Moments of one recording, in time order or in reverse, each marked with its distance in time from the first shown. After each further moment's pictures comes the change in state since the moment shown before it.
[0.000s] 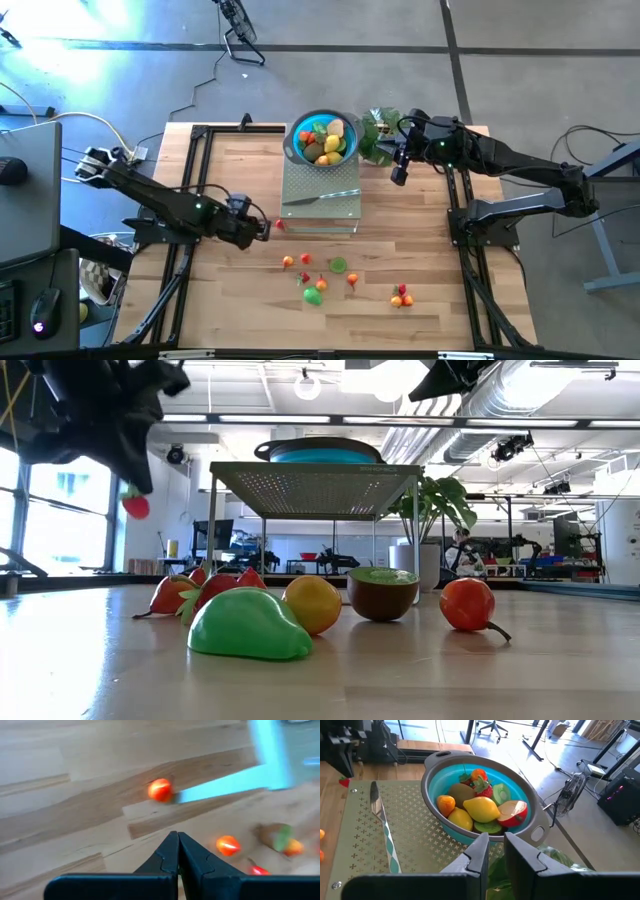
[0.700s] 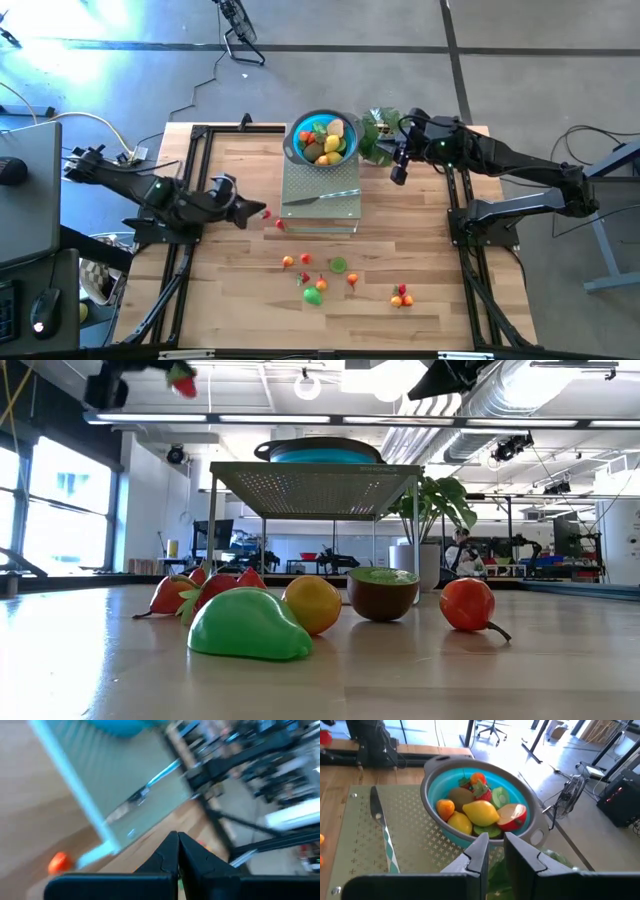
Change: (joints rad) left arm 0.001 -0.327 0.001 0.316 -0.154 0.430; right arm 0.000 0.000 0.000 0.016 0.001 0.004
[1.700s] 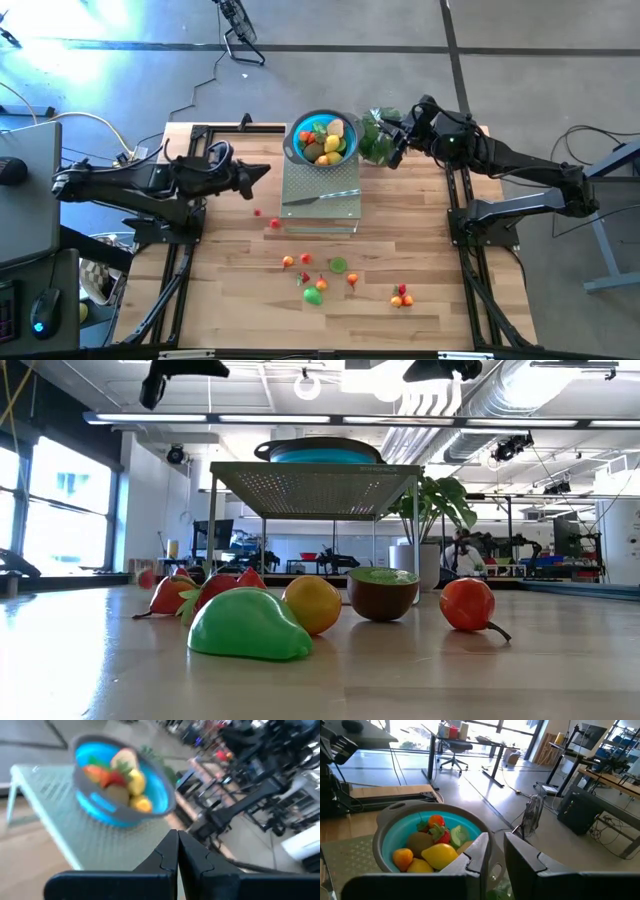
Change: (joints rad) left arm 0.322 -0.030 0.002 0.218 0.080 0.405; right arm 0.000 0.000 0.000 0.204 0.183 0.023
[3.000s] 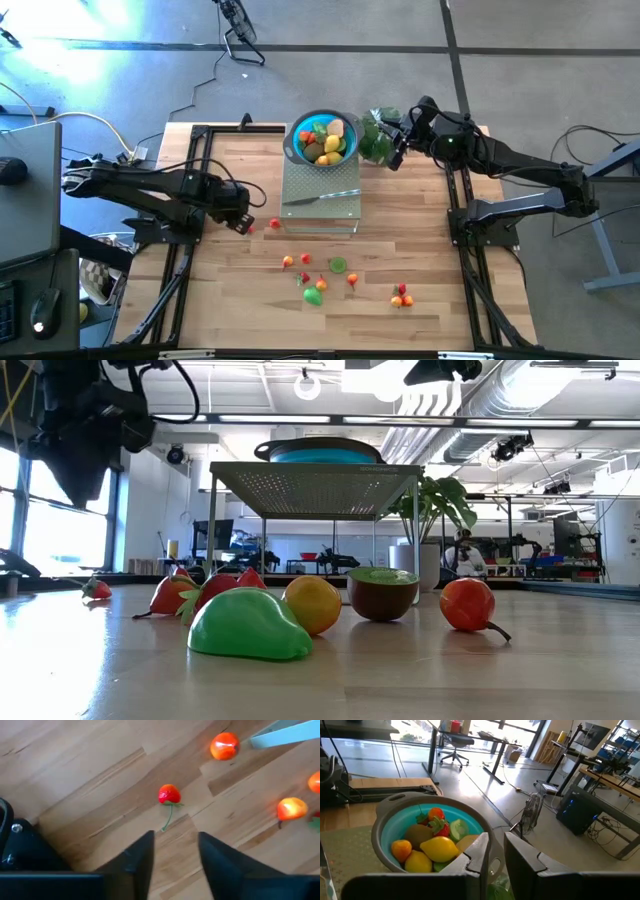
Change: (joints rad) left arm -0.002 0.239 -0.001 -0.858 0.472 -0.305; right arm 0.000 0.000 0.000 -0.026 -0.003 -0.030
